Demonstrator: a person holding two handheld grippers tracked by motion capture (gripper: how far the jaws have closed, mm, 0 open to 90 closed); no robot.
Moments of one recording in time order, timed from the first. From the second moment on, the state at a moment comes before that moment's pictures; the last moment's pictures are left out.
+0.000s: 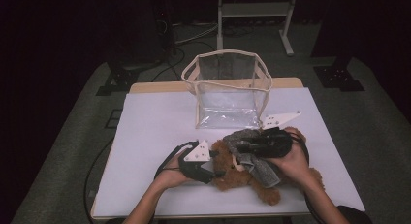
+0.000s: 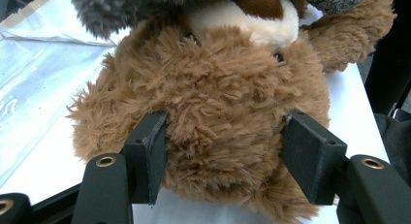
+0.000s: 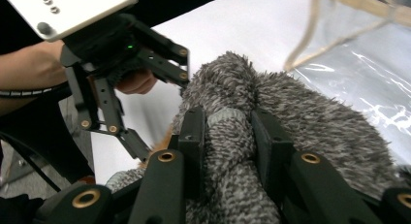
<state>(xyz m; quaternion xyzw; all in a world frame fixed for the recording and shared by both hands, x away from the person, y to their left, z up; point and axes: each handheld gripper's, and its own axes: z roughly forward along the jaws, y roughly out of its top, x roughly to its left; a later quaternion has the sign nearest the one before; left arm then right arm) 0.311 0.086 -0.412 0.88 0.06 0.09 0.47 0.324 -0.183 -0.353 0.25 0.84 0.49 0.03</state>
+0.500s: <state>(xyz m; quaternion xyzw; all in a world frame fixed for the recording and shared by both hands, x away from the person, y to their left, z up) 0.312 0.088 -0.408 0.88 0.06 0.10 0.47 0.327 -0.207 -0.361 0.28 0.83 0.48 0.03</state>
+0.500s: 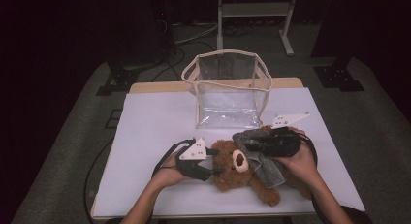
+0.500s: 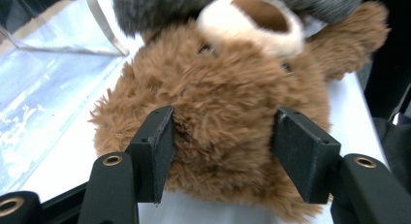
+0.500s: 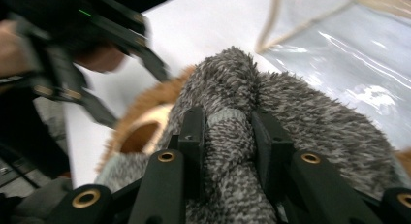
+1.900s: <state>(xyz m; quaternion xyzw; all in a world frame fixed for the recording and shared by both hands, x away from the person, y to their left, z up) 0.320 0.084 -0.412 0.87 0.10 0.10 0.48 0.292 -0.193 -0.366 0.24 0.86 0.44 0.10</state>
